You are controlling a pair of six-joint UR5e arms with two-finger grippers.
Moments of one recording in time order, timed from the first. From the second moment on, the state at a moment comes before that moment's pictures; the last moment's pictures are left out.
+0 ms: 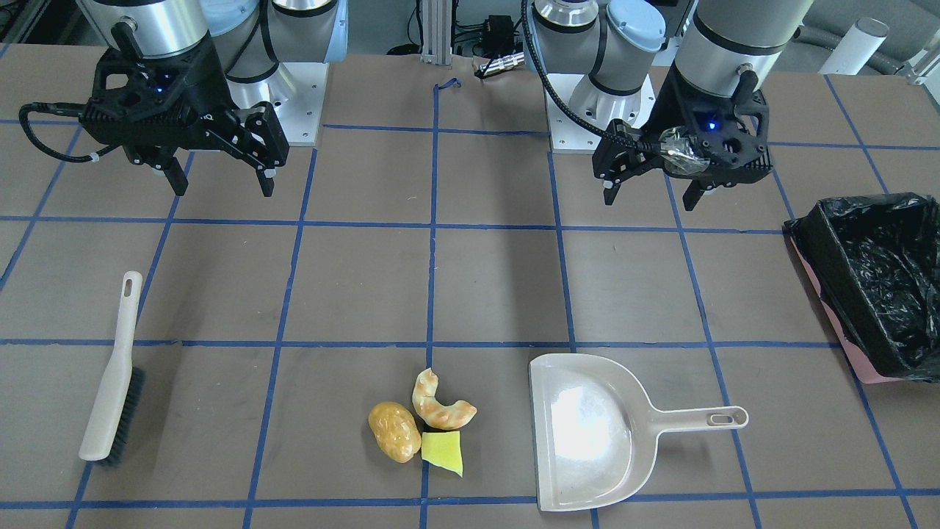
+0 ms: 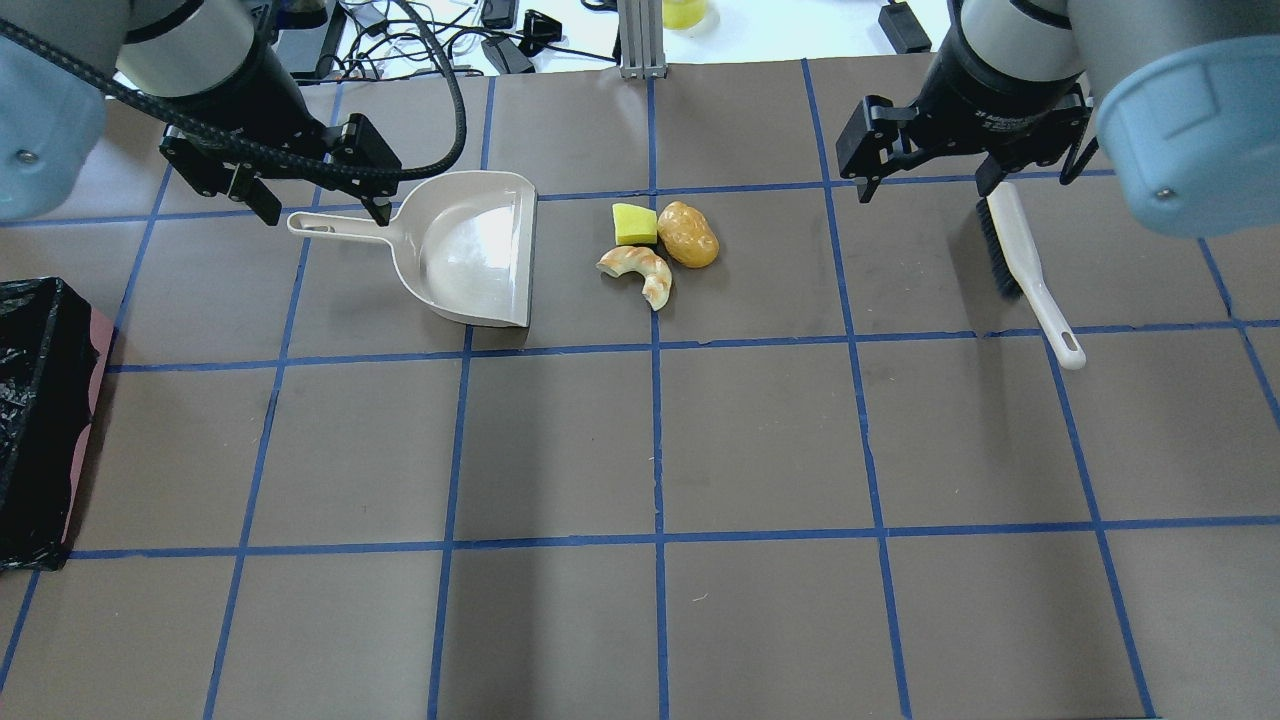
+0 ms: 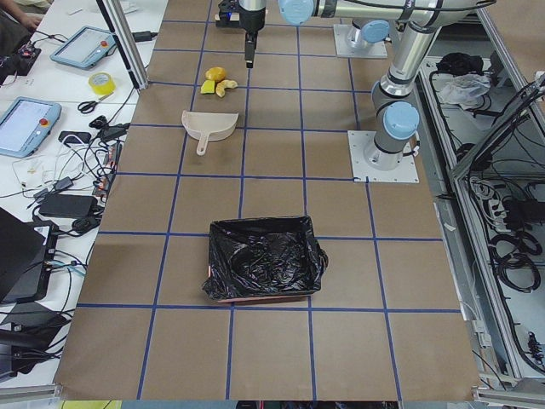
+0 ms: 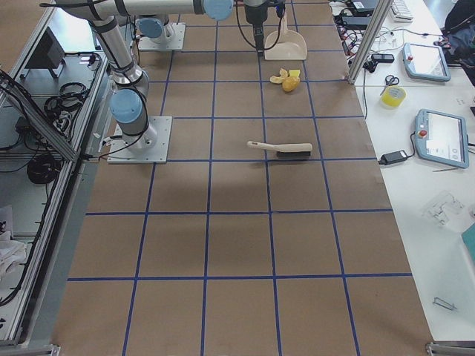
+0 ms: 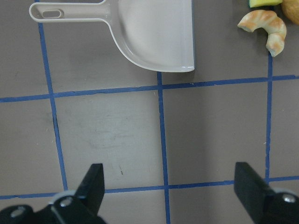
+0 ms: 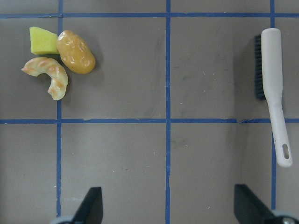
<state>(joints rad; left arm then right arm) -1.55 -1.58 -1.54 -1.53 1.57 0.07 1.62 -1.61 1.60 -1.73 -1.58 0.04</state>
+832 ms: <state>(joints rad) -1.55 -1.60 -1.53 -1.52 1.57 0.12 1.62 -1.61 1.60 -1.73 -1.57 0.04</state>
